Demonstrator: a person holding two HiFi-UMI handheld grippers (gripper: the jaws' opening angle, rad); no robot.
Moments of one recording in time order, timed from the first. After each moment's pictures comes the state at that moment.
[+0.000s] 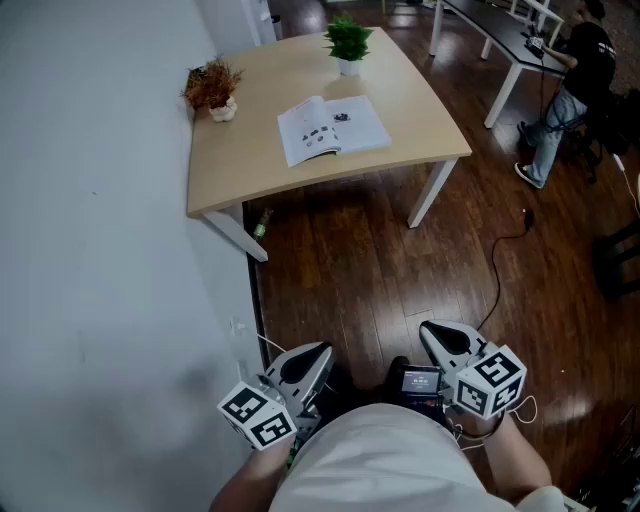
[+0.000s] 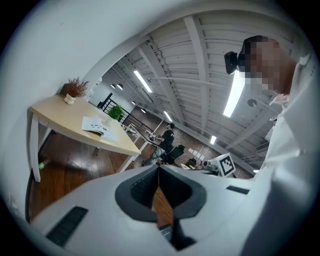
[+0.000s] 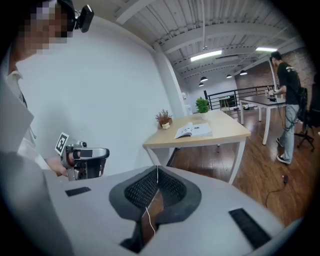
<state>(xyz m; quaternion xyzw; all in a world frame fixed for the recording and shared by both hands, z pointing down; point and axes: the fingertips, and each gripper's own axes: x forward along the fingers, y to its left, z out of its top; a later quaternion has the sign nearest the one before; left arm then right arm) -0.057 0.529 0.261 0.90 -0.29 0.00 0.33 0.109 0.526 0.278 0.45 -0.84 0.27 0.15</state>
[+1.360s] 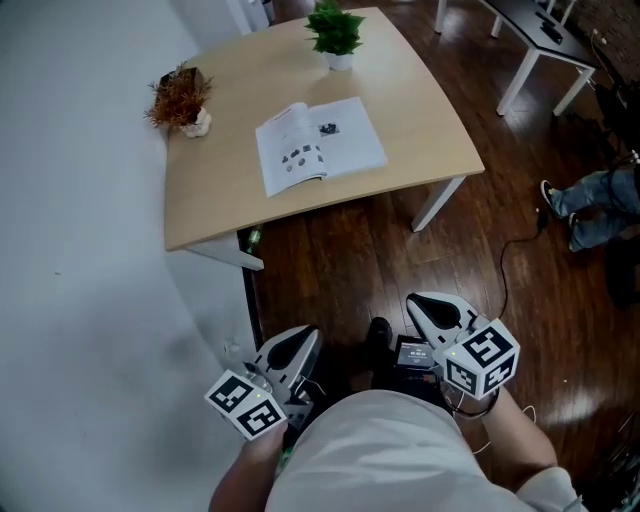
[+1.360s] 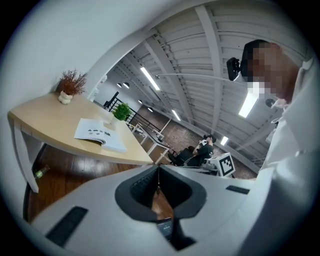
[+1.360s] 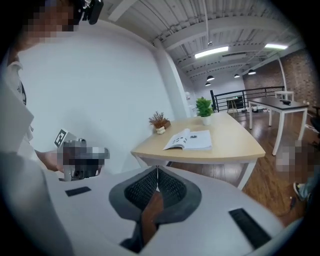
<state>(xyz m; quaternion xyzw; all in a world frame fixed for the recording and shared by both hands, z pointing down) -0.003 0.348 0.276 0.88 -0.33 0.02 0.34 0.156 0.328 0.298 0.42 -0.86 0.25 0.16</state>
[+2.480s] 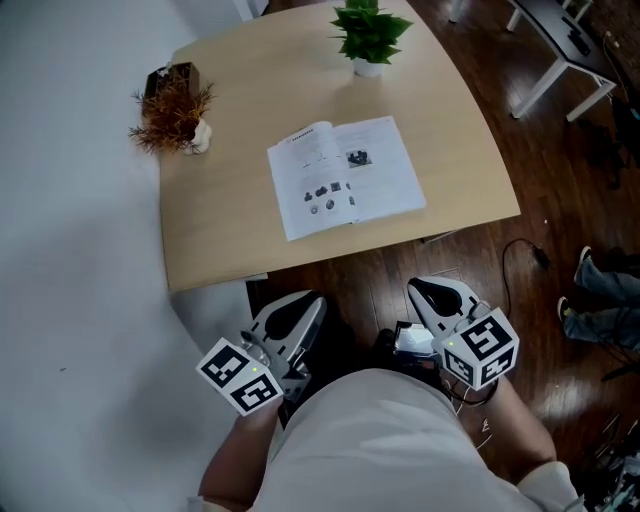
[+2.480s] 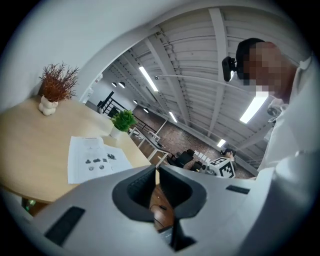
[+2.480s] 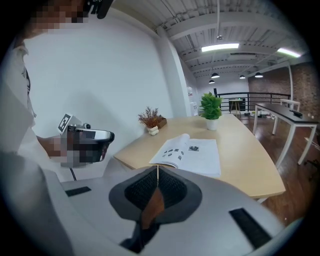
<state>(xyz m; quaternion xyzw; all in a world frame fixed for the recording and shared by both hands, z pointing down) -0.037 0.128 0.269 0.90 -0.29 0.01 0.33 0.108 0.134 0.312 0.42 -0.85 0.23 0.21</state>
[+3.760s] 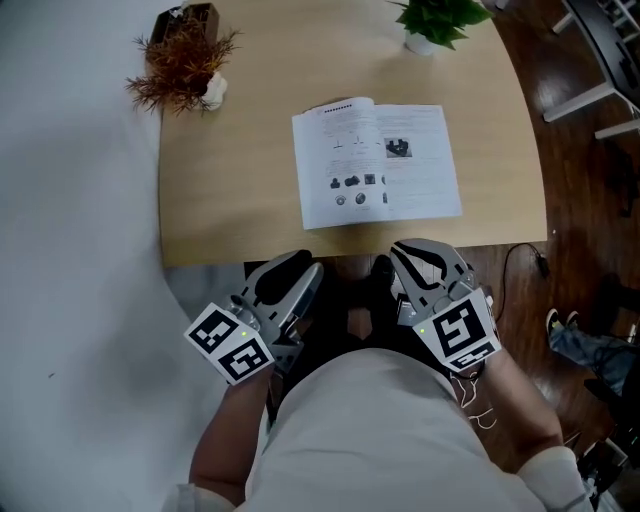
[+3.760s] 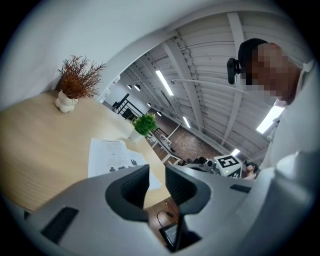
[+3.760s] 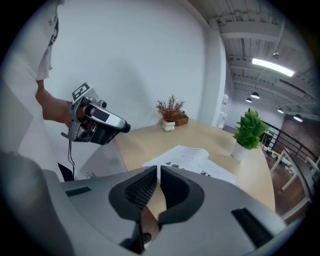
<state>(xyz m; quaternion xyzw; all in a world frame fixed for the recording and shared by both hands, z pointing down) -0.084 0.042 0.312 0.86 -0.36 0.00 0.37 0.030 0.035 0.336 0.29 -0.89 0.07 0.33</state>
